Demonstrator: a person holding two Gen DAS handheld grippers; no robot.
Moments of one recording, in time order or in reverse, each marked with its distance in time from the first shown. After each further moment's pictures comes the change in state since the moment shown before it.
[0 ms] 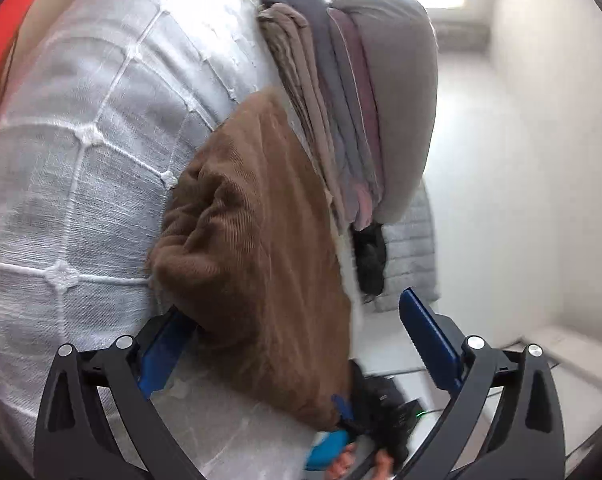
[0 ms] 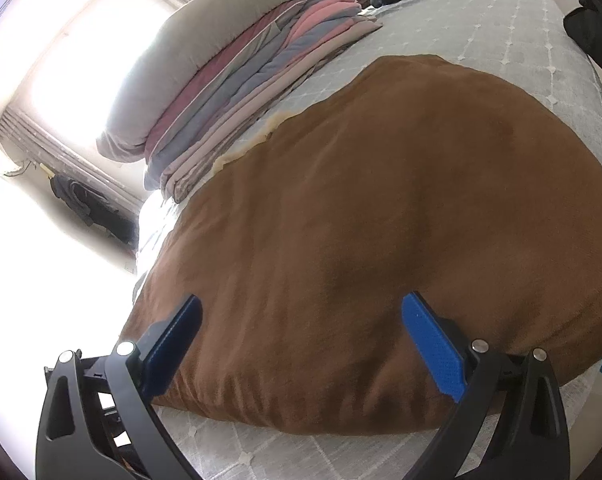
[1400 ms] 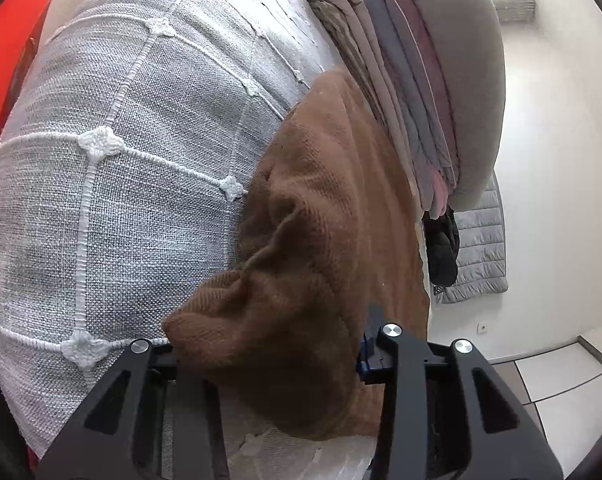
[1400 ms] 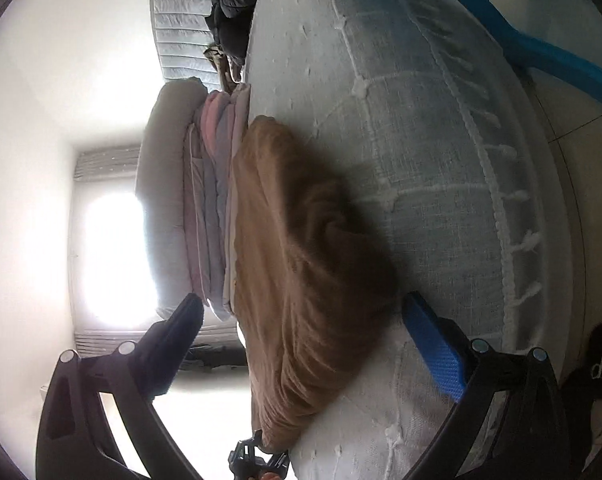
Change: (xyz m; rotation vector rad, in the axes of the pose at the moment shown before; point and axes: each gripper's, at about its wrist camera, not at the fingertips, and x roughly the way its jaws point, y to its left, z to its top) left arm 0.037 0.032 0.021 0.000 0.053 0.235; right arm -0.058 -0.181 -0.037 0.747 -0.151 0.303
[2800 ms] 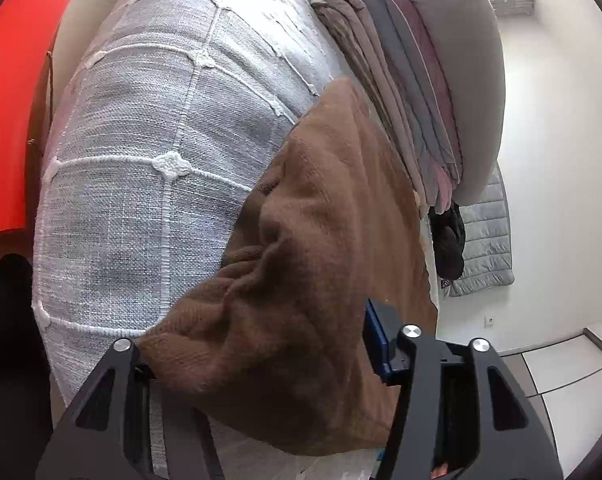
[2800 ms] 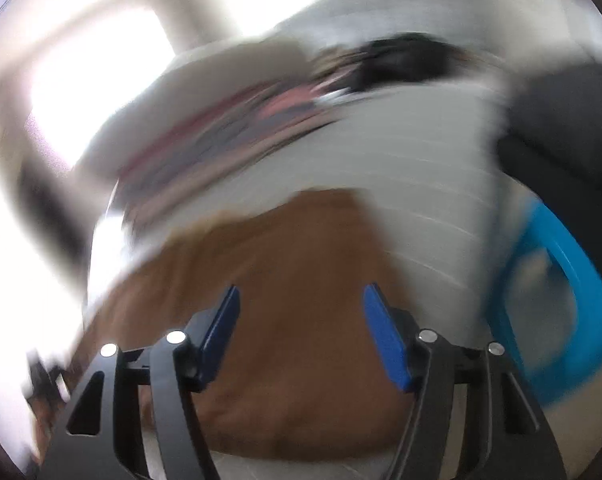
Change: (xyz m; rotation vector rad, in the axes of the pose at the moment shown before) left arm -0.023 0.005 0.005 0.025 0.009 0.026; right arm 0.064 0.195 -0.080 -1.071 -0.037 -0.438
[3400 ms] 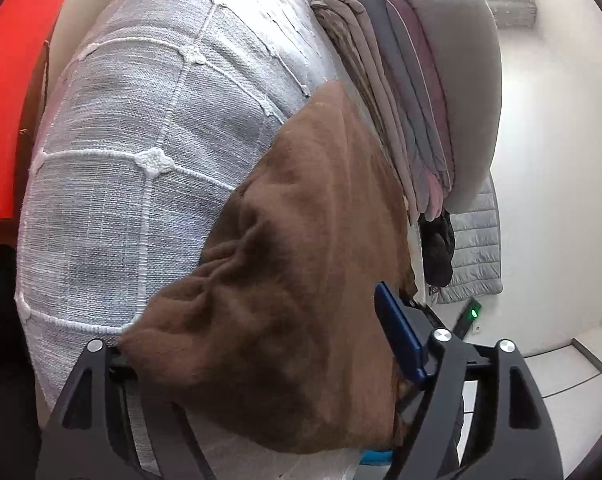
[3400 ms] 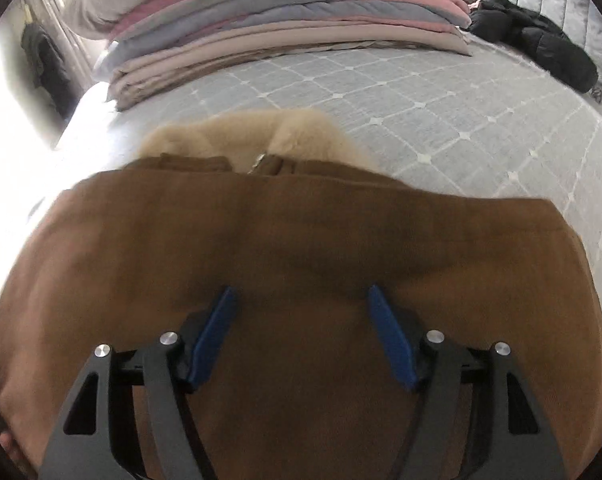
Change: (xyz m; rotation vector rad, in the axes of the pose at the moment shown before) left arm 0.005 -0.004 -0.002 -0.039 -0.005 -0.037; right arm 0.238 0.091 0.048 -0.186 0.323 0.004
